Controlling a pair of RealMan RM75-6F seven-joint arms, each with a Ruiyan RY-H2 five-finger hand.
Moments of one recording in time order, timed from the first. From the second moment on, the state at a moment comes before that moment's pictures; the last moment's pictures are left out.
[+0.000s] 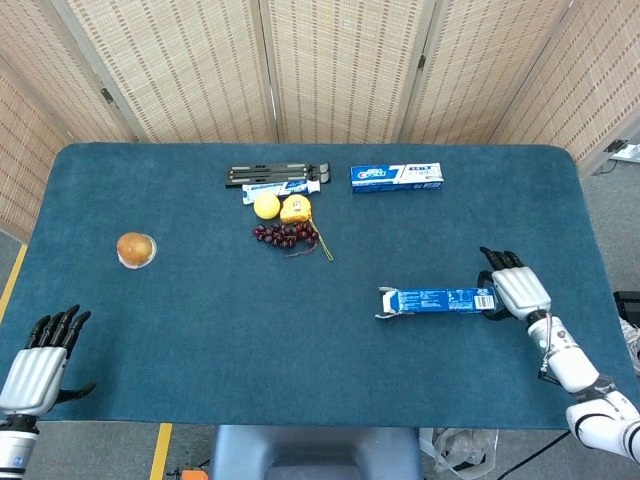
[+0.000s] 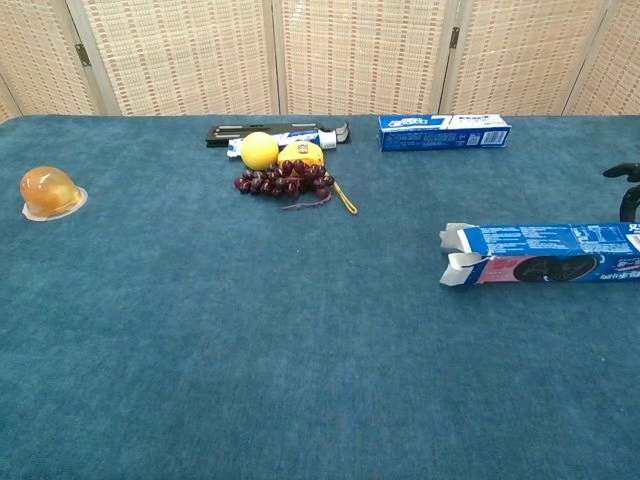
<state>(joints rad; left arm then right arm) -0.12 -1.10 0.00 -1.70 1.43 1.37 0.19 0.51 -1.35 0.06 -1.08 -1.42 0.85 0.18</state>
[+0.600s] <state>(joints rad) -0.14 -1.12 0.00 -1.70 1.40 1.34 0.23 0.56 -1.06 0.10 -1.42 -1.43 0.89 0.02</state>
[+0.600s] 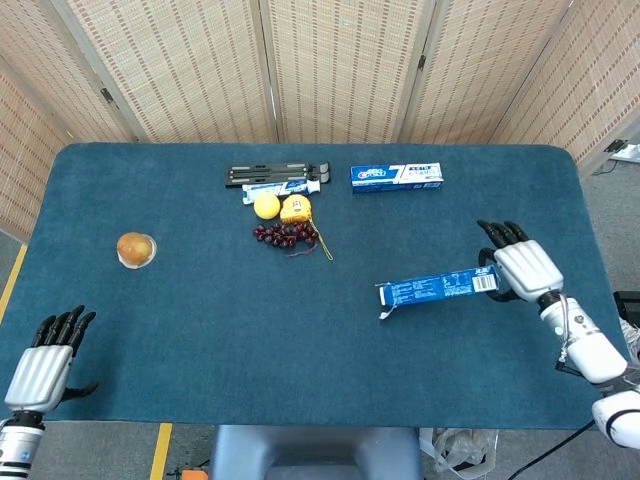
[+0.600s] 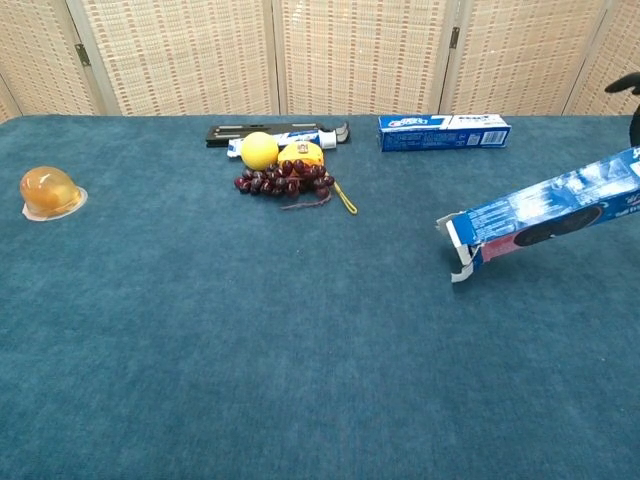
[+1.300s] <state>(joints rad) -0.16 -1.16 -0.02 -1.69 1.33 1.30 0.32 0.58 -0.64 0.16 -1.80 -1.30 0.93 -0.38</state>
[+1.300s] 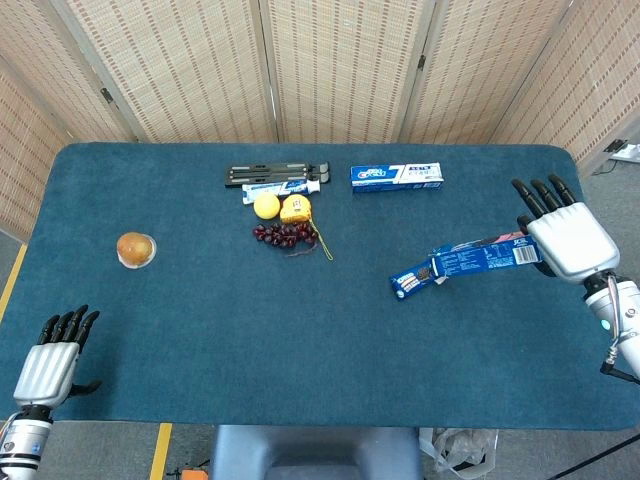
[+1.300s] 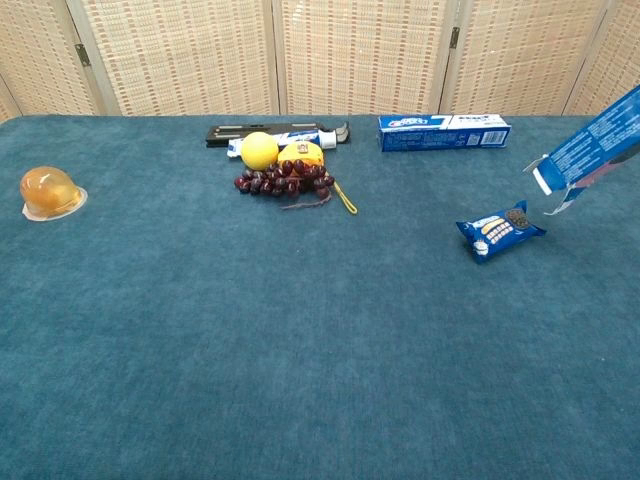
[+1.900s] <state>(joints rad) -0.16 -1.16 -0.01 -1.69 1.33 1.30 0.32 0.56 -0.56 0.17 -1.96 -1.27 0.96 -0.45</state>
